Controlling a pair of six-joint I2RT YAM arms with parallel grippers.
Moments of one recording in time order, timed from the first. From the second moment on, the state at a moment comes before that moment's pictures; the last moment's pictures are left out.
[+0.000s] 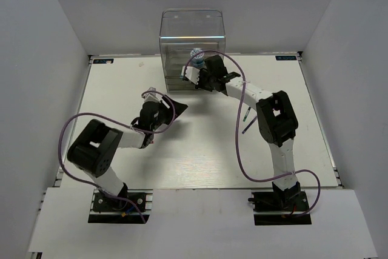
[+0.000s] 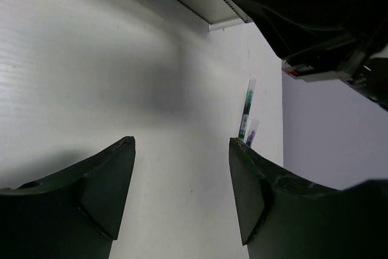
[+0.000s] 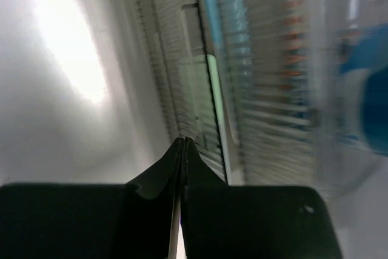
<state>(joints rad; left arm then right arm) -0.46 1.59 0.53 0.74 0.09 -1.01 0.56 2.13 1.66 -0.26 -0.25 -0.93</state>
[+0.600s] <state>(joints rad) -0.46 2.04 0.84 1.10 0.00 -1.15 0.54 2.13 1.65 -0.17 -0.21 -0.87</state>
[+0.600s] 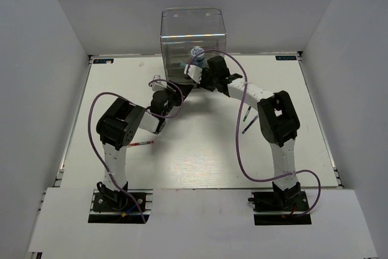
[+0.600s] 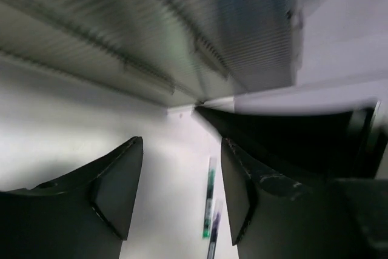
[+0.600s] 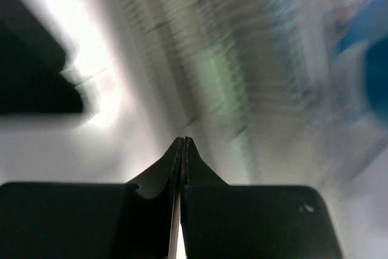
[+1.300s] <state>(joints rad) -0.46 2.24 1.13 0.98 -0.07 -1.18 0.38 1.56 0.99 -0.12 -0.36 -0.69</state>
